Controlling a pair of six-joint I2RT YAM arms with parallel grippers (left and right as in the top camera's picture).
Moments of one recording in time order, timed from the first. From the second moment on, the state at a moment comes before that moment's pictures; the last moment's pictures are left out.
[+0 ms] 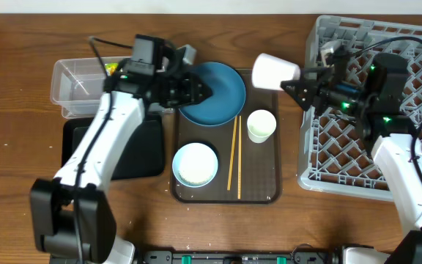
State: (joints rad) left arm -0.19 1.67 1.36 -0.69 0.65 -0.35; right arm -0.05 1.44 1.01 -0.11 -0.94 0.06
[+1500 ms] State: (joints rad) left arm -0.07 1.49 1.36 -0.84 0.41 -0.25; right arm -0.78 1.64 1.39 -0.93 0.19 0.14
